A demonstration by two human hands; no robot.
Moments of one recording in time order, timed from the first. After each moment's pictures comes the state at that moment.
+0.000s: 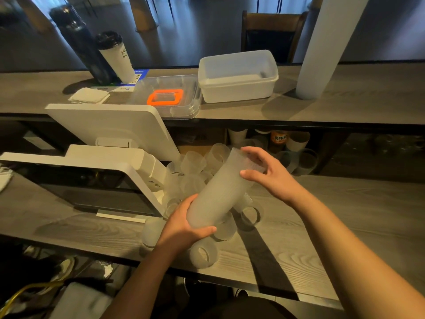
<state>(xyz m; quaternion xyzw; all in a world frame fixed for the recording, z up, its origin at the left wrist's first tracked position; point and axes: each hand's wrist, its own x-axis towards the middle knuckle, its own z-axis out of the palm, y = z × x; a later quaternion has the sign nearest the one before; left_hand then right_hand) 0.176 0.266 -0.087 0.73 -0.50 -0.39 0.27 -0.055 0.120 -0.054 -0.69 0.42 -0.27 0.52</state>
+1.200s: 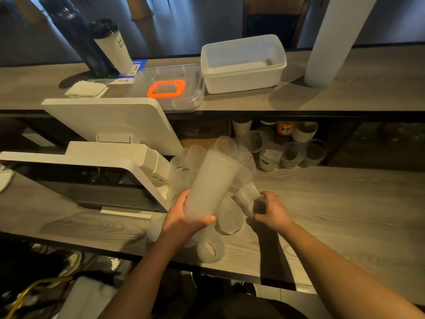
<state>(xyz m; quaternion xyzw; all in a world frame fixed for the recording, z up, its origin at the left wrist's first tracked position) 0.191 0.263 -0.086 0.73 -0.43 -0.43 0.30 -0.060 0.155 -0.221 -0.67 0.62 -0.06 0.41</state>
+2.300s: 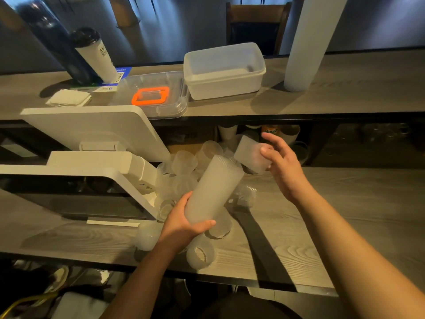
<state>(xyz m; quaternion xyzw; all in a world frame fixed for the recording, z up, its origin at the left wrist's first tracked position) 0.168 0.250 -0.090 0.72 -0.48 -0.42 0.29 -0.076 0.118 -0.058 -0.52 0.46 -0.42 0.59</state>
